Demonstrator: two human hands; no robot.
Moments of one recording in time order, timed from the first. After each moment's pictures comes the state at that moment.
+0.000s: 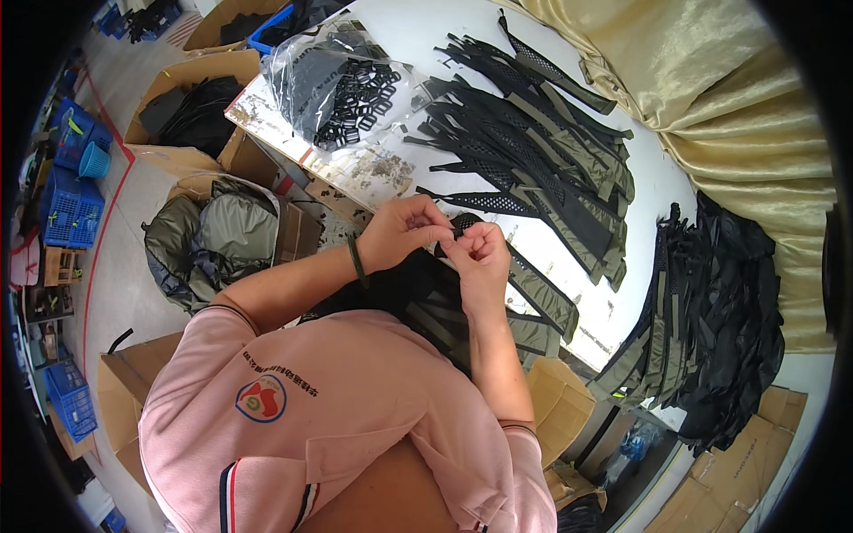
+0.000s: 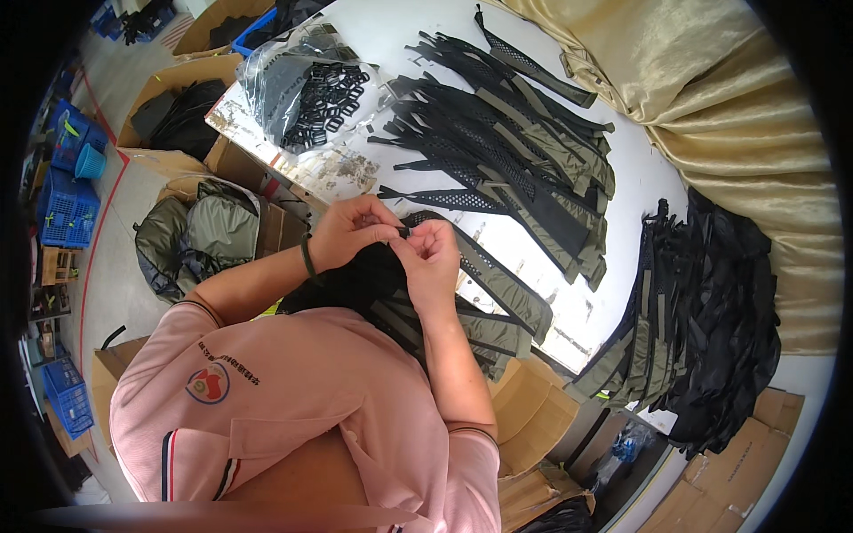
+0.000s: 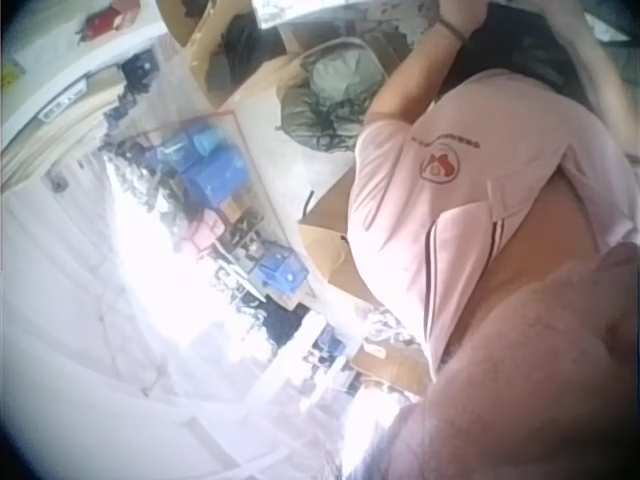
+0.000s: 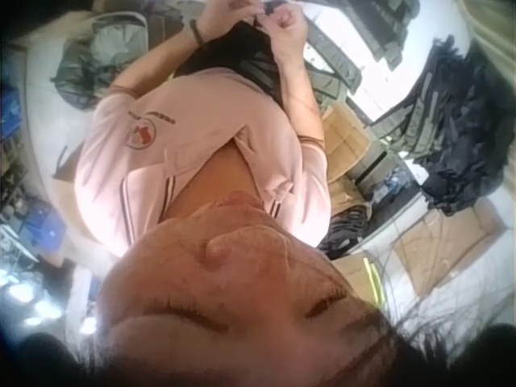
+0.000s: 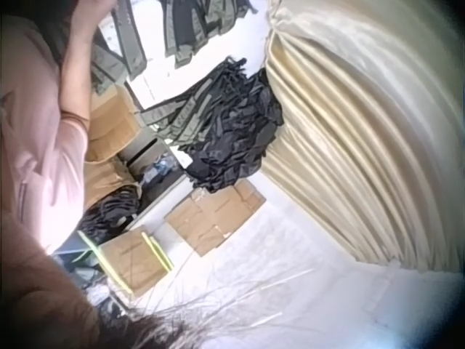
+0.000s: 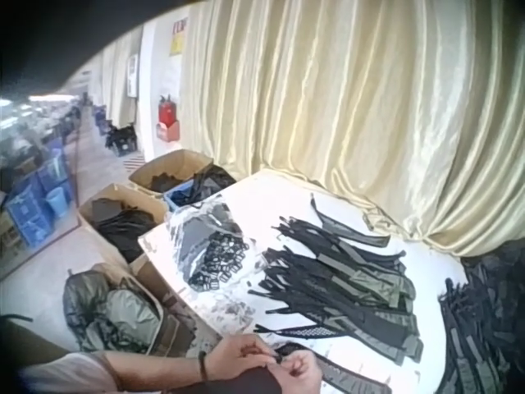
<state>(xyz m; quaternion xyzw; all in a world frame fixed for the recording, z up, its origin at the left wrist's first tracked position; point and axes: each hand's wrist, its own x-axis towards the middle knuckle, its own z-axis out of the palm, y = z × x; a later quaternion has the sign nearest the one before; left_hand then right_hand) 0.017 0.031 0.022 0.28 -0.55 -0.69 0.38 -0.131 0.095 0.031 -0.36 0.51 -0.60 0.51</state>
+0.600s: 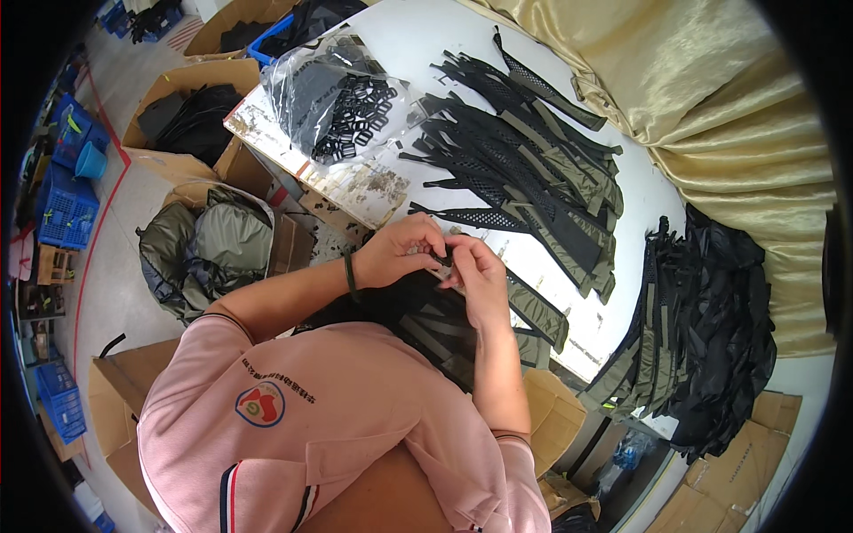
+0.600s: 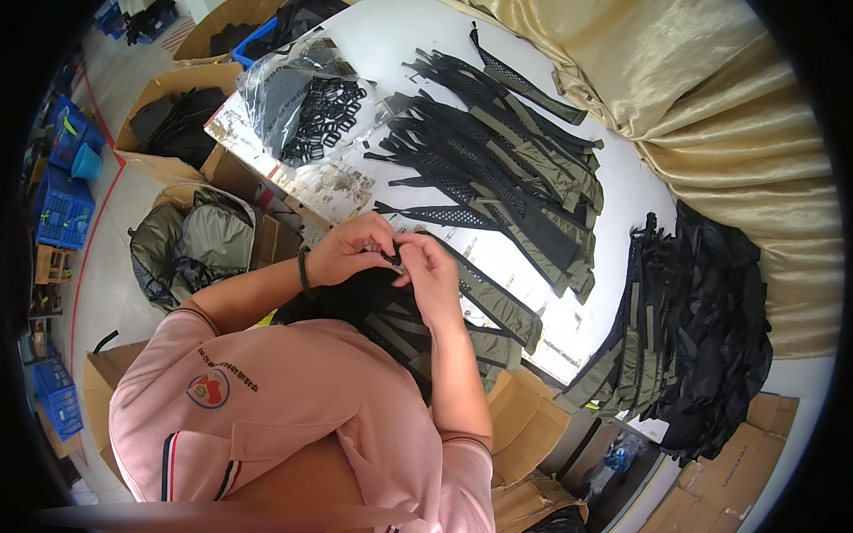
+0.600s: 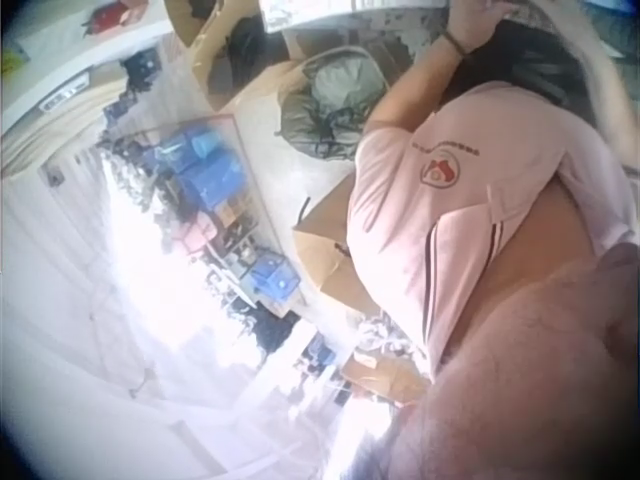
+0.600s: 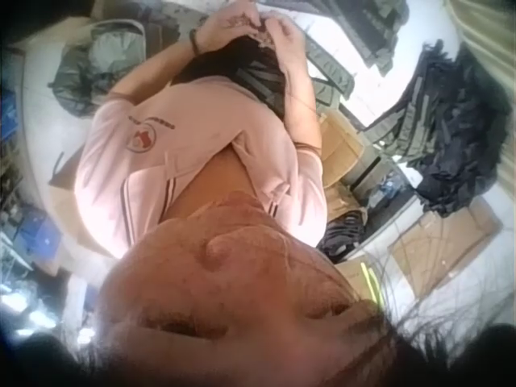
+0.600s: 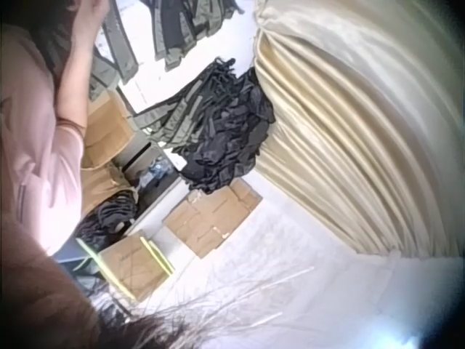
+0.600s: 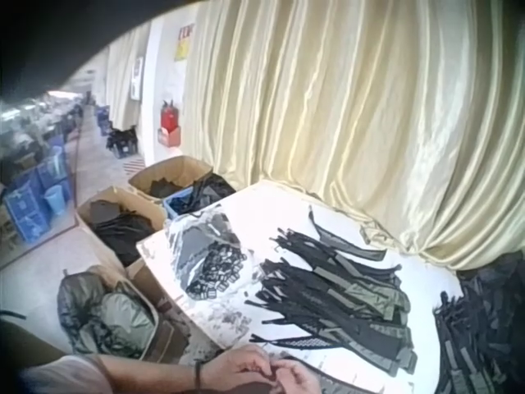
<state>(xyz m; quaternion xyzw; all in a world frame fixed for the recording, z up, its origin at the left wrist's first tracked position) 0.025 0.027 0.015 0.14 -0.71 -0.58 0.37 -0.147 0.095 0.051 -0.35 0.52 -0.50 0.60</state>
